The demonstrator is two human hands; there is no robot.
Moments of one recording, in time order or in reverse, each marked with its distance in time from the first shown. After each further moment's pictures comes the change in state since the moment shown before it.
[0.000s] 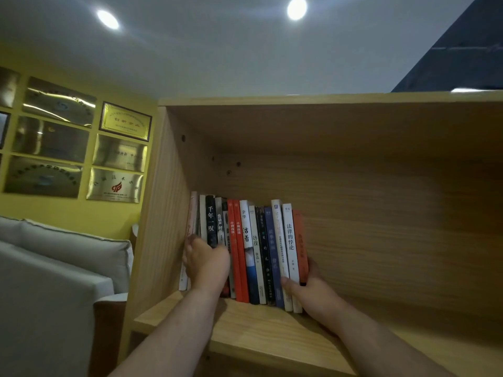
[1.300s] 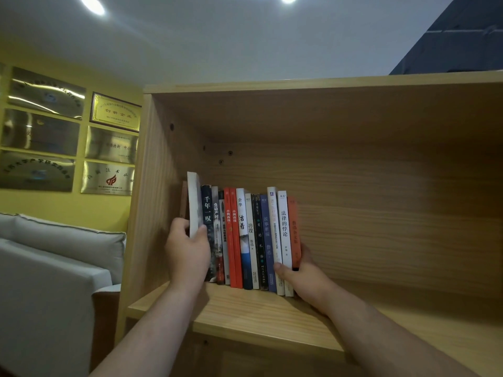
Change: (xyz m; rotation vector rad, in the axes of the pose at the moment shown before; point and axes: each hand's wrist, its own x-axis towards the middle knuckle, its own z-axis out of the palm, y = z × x) left_hand -0.026 0.000 -0.036 -0.241 0.002 0.244; right_hand -0.002 0.002 -0.001 0.036 0.020 0.007
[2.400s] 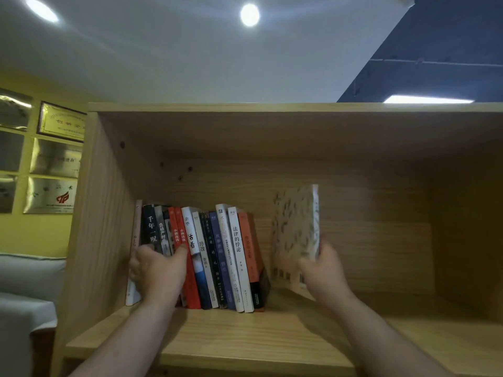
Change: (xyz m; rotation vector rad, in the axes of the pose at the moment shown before) left_hand 0.004 -0.001 0.038 0.180 0.001 -0.216; right_hand -0.044 -0.015 -0.078 0.100 0.464 -0.096
